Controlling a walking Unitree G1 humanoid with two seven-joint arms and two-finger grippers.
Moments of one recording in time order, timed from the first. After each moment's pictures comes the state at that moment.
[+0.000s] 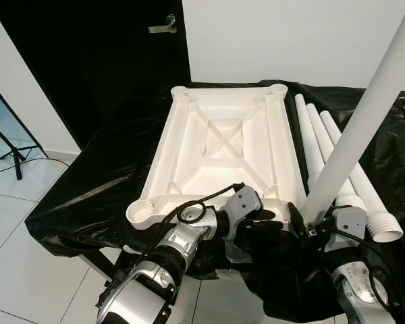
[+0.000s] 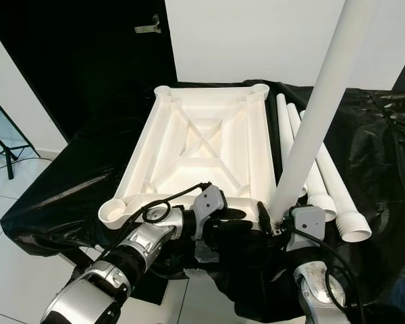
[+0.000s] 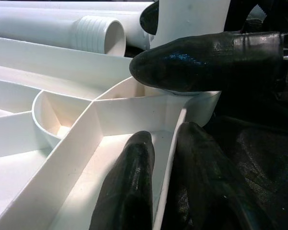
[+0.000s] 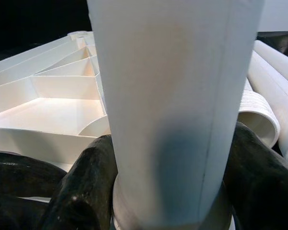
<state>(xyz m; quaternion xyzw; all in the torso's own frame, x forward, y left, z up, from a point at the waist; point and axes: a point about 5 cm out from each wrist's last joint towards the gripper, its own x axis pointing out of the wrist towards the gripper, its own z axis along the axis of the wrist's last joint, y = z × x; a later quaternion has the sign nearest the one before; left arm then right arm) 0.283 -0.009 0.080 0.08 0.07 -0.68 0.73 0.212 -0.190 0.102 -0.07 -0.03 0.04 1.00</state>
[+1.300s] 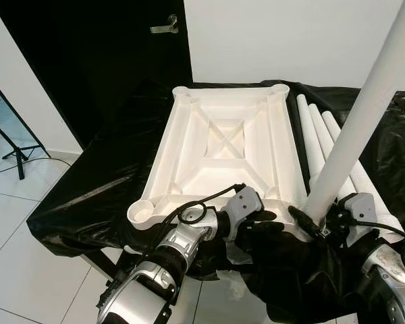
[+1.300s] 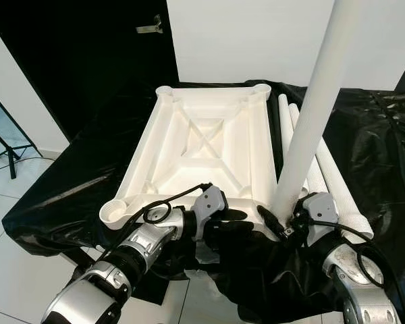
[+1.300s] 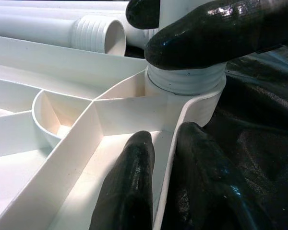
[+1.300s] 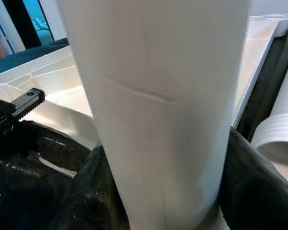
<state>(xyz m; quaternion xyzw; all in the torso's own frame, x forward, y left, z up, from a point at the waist) 0.282 -0.010 0.080 0.08 0.07 -0.68 0.73 0.217 -0.211 0.116 -0.08 0.01 0.24 0.97</state>
